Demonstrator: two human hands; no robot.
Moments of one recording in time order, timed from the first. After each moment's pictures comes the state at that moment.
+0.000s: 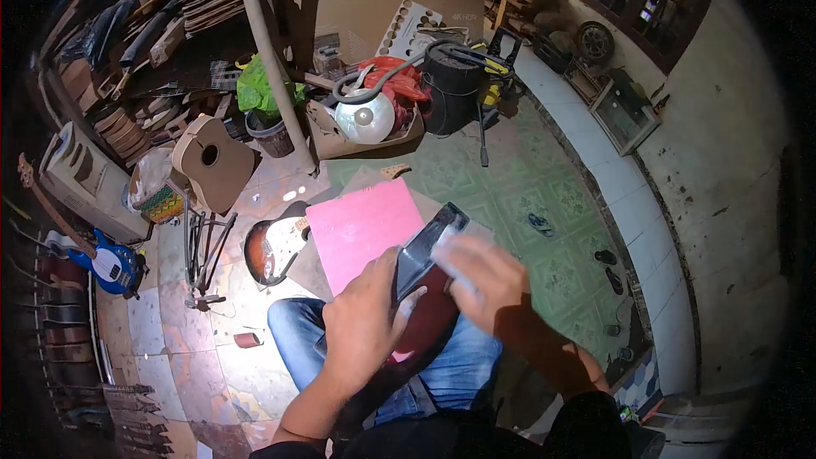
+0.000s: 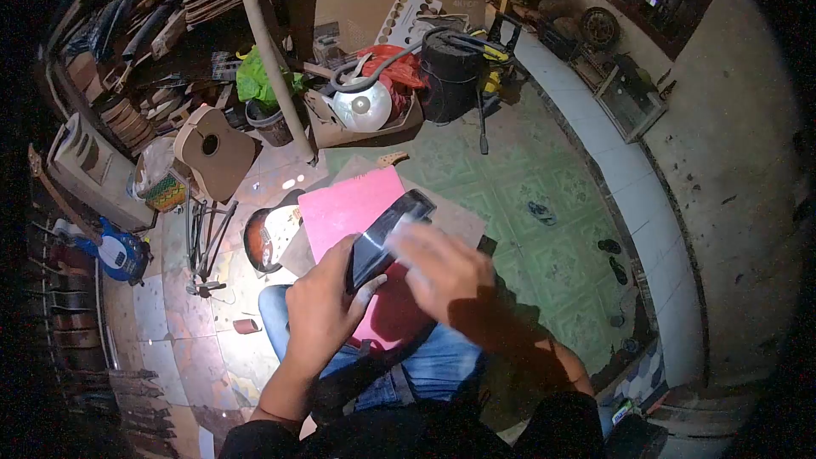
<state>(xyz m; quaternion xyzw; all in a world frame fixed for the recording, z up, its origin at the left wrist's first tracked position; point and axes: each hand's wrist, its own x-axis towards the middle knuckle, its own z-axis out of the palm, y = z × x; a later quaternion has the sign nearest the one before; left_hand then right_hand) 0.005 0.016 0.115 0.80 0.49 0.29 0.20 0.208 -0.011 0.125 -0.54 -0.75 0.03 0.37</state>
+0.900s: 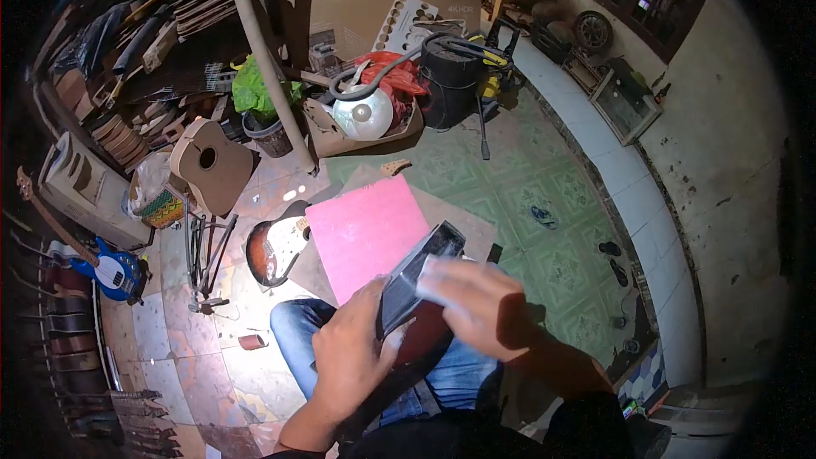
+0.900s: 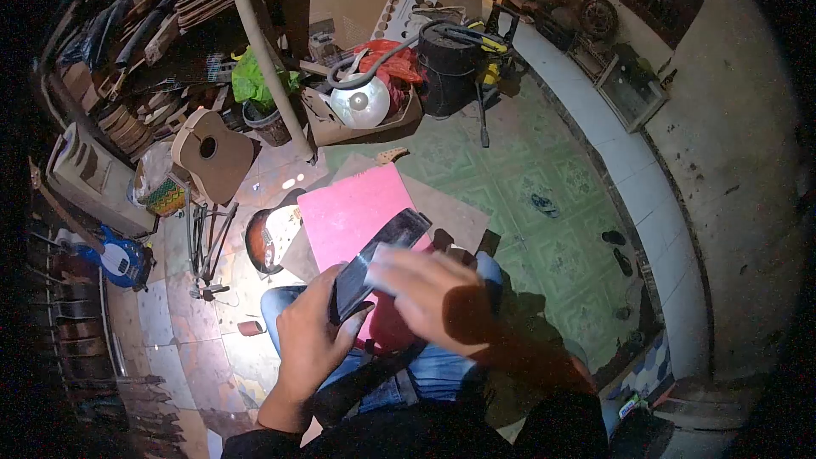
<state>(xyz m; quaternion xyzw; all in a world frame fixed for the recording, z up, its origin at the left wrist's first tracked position) -0.017 -0.002 0.112 0.79 0.49 0.26 0.27 0.199 -0.021 0.126 -0.51 -0.78 0.13 0.34</state>
